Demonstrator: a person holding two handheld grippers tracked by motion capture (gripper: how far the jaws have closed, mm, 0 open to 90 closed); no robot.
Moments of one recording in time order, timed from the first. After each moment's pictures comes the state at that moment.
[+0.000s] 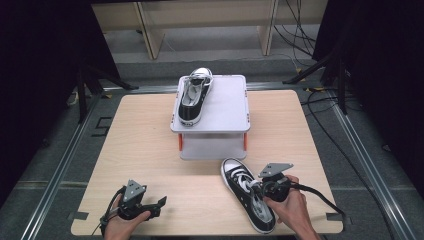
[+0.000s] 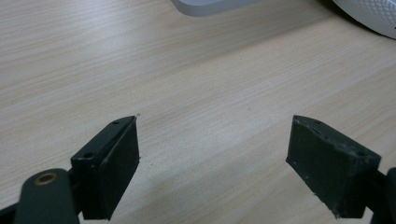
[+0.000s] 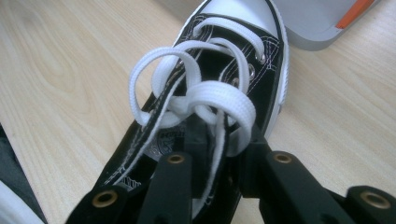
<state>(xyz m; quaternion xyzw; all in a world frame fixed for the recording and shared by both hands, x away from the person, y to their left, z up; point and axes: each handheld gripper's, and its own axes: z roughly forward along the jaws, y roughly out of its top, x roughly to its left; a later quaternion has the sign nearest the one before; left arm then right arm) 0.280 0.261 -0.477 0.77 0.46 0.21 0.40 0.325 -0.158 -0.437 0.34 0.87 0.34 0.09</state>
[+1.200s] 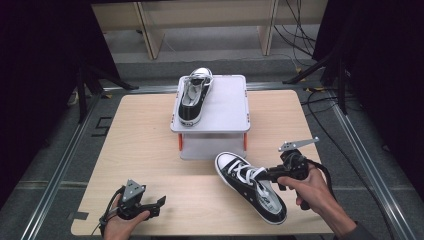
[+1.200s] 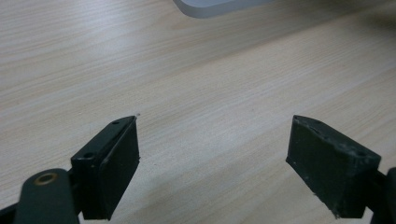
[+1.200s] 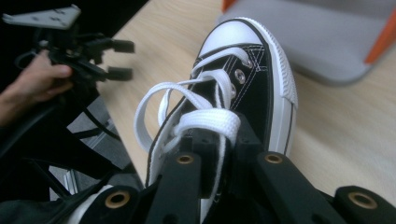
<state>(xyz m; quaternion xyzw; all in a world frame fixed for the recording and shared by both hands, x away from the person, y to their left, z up) 0.280 0.262 -0.477 0.76 0.47 0.21 0.40 0.349 -0.190 -0.376 0.37 0.81 0.45 -0.08</state>
